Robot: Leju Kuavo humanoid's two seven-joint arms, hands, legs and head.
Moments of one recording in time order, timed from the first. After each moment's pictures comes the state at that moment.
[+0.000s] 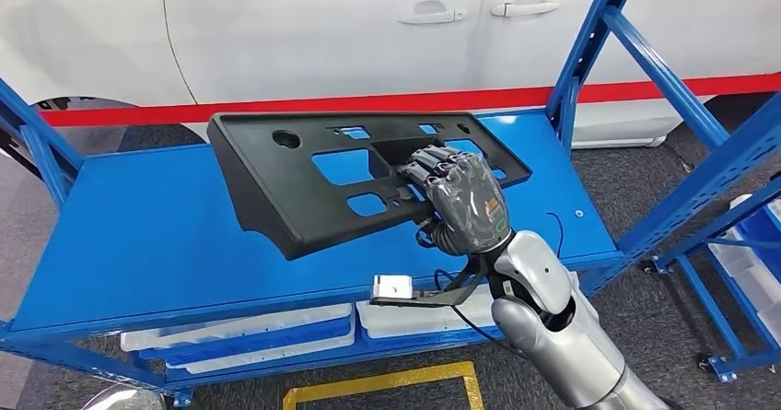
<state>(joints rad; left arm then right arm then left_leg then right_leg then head) -0.06 -0.23 0.24 -0.20 -1.42 -0.08 0.33 -0.28 -0.21 0.44 -1.68 0.95 -0.37 -0.24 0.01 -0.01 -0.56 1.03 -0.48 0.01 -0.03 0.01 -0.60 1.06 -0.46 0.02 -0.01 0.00</state>
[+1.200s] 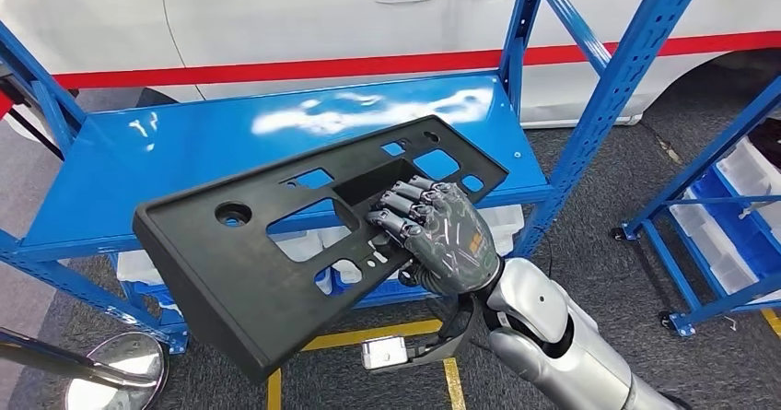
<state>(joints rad) -0.08 -0.22 0.27 -0.20 -1.41 -0.08 0.35 -0.28 -0.29 0.60 -1.77 0.95 -0.42 -0.26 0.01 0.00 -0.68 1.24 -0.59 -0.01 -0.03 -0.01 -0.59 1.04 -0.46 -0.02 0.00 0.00</state>
